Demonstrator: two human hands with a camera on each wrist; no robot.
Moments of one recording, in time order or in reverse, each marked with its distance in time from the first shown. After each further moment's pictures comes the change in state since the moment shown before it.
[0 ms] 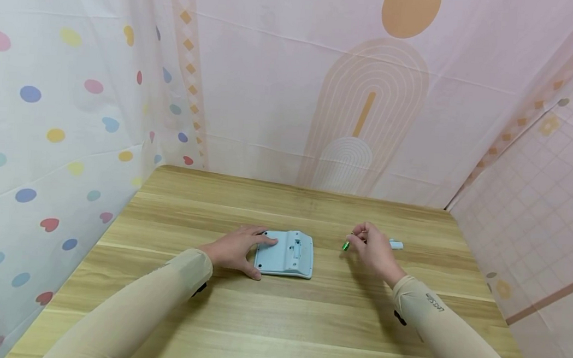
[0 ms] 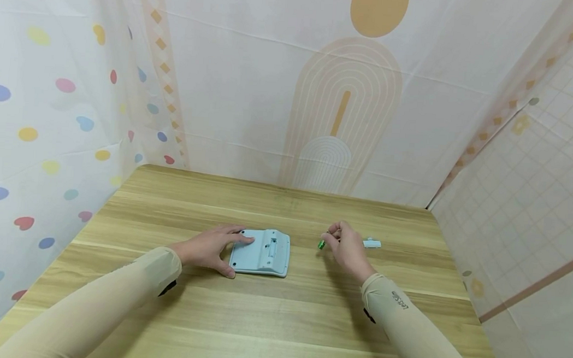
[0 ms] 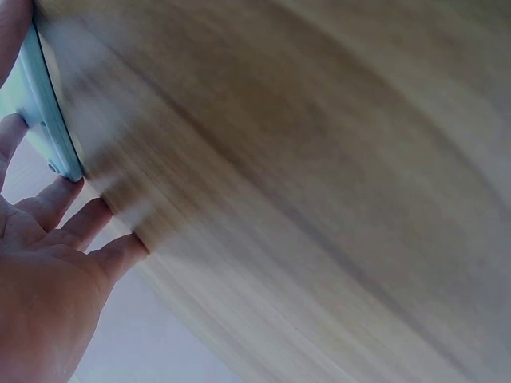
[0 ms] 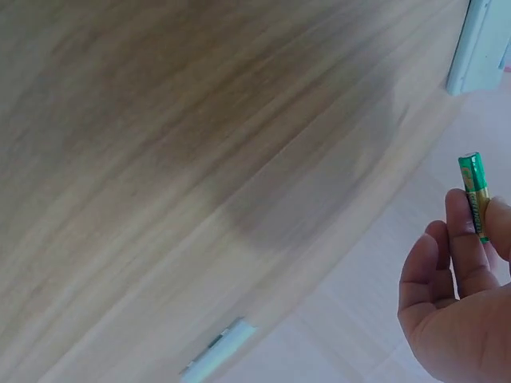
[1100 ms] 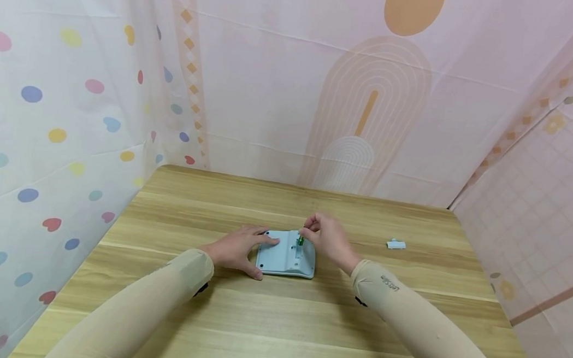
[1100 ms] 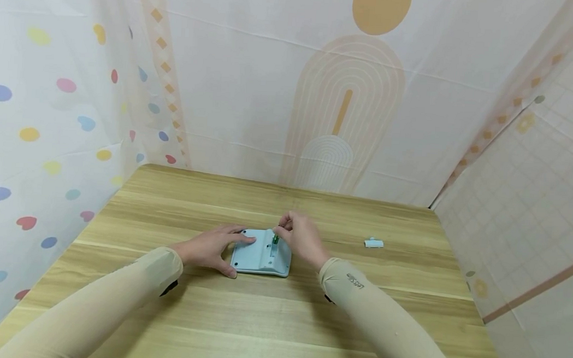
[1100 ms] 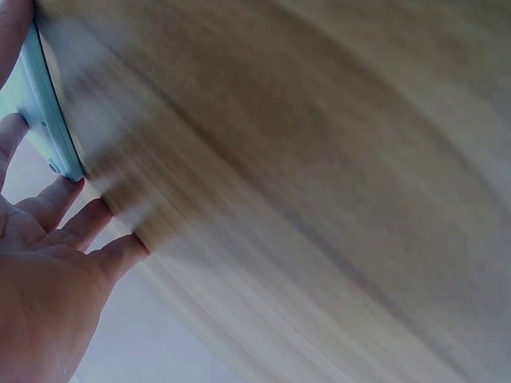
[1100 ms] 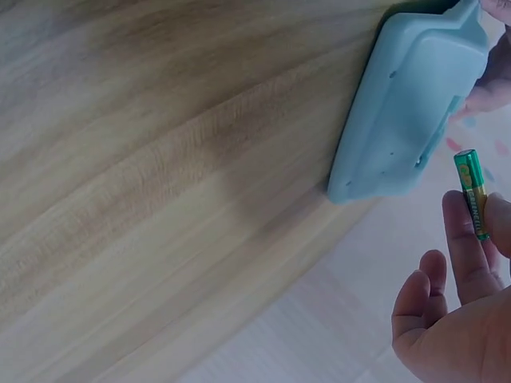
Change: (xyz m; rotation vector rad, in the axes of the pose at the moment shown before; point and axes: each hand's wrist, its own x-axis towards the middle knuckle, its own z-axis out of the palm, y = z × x) left_hand -0.002 0.000 -0.003 -0.018 0.004 0.018; right_hand 0.031 -0.080 0.064 -0.021 -0.052 -0.221
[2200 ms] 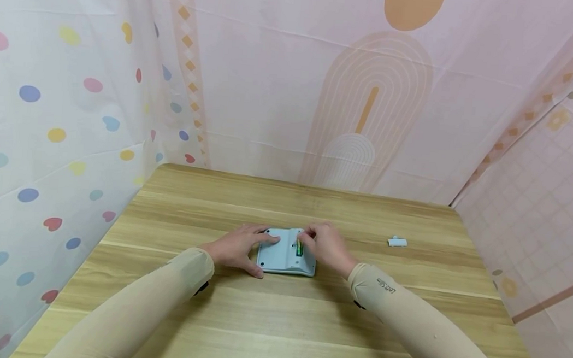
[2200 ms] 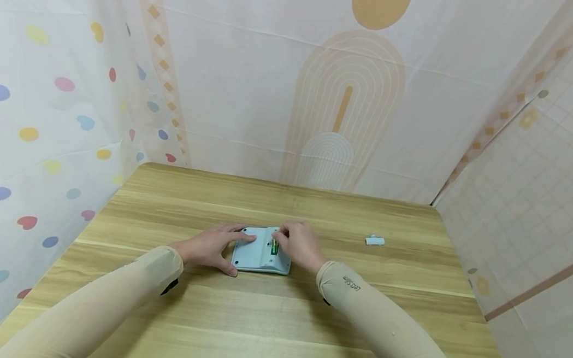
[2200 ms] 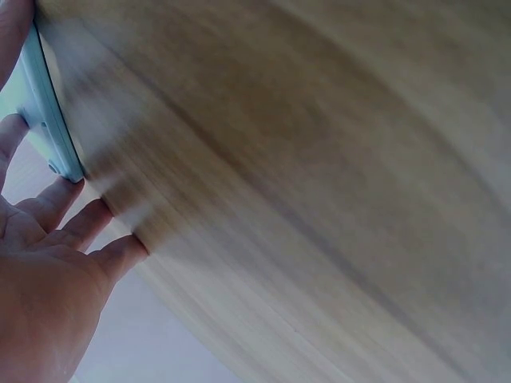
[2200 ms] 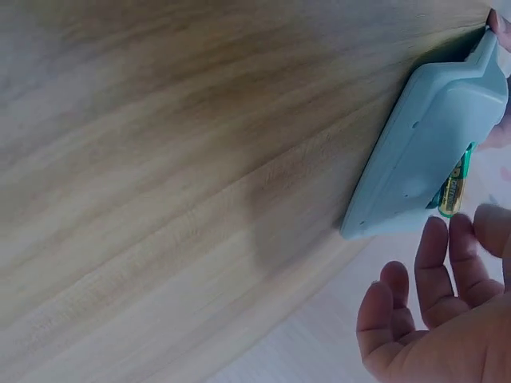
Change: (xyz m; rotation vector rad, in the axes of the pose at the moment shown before) left_hand 0.004 -0.004 0.004 0.006 -0.005 -0.007; right_hand -0.008 0.007 0.013 -0.099 -0.052 -0.004
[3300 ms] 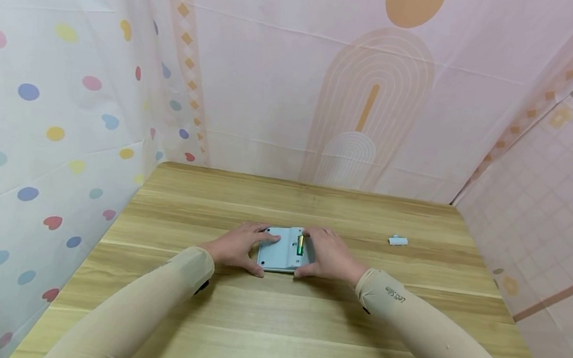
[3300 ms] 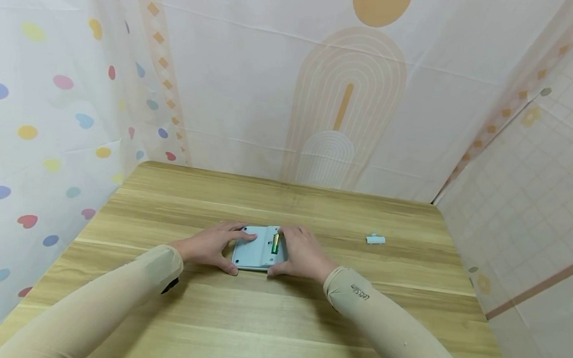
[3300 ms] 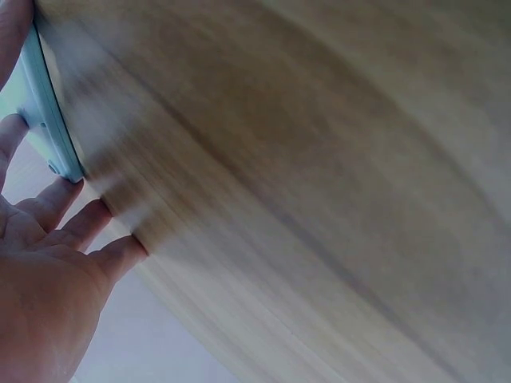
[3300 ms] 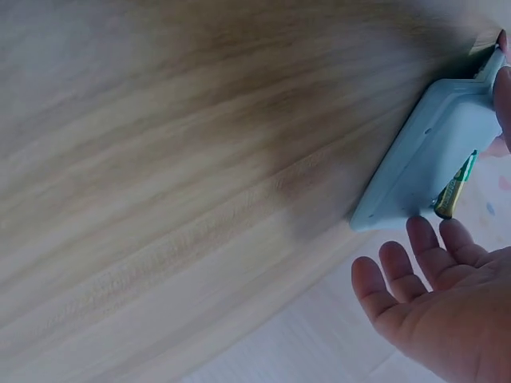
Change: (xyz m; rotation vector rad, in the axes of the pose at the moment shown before) left_hand 0.001 0.001 0.000 -0.001 -0.006 -0.016; right_hand -0.021 0.006 -0.006 -0.251 -0.224 -0.116
